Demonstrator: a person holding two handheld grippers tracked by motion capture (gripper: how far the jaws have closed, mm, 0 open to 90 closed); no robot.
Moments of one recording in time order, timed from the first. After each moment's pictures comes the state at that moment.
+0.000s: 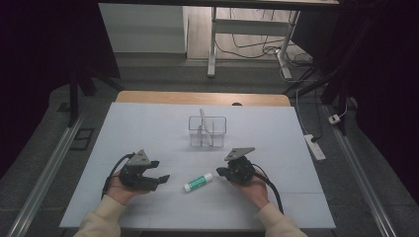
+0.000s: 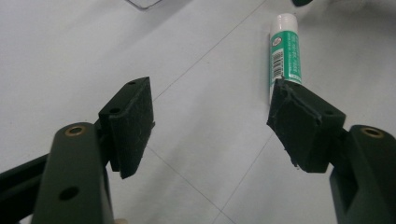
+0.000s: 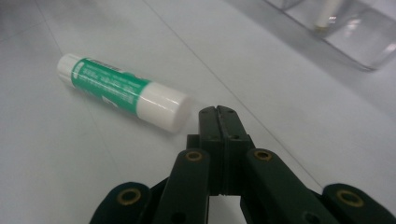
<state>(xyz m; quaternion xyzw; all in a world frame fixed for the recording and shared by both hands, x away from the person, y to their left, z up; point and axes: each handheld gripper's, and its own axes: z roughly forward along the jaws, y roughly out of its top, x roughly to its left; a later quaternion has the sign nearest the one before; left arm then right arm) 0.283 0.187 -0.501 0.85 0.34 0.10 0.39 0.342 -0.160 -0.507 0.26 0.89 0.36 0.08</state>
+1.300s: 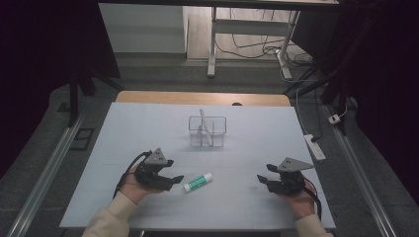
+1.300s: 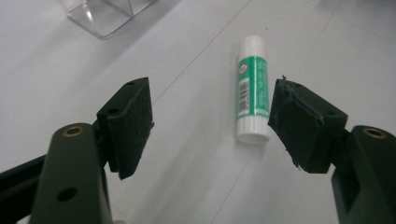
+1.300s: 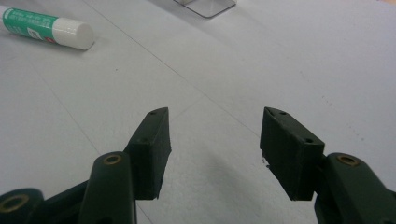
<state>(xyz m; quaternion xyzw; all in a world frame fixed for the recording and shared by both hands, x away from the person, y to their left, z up) 0.292 0.141 -0.487 0.87 0.31 0.09 0.38 0.314 -0.292 -0.500 0.30 0.84 0.40 0.18</state>
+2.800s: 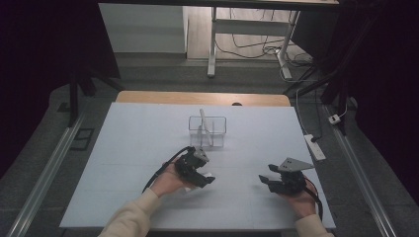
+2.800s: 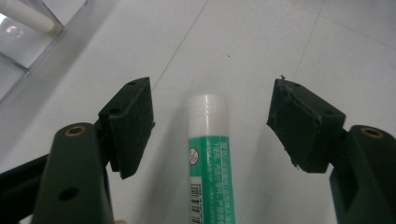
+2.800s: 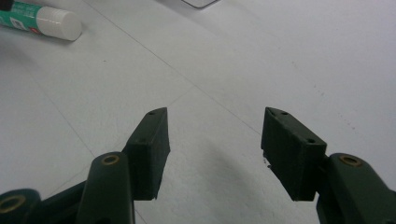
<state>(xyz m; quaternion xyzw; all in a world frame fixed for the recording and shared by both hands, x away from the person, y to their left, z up) 0.331 0.044 -0.493 0.92 0.25 0.04 0.31 0.316 -0.297 -0.504 0.31 0.85 0.39 0.19</state>
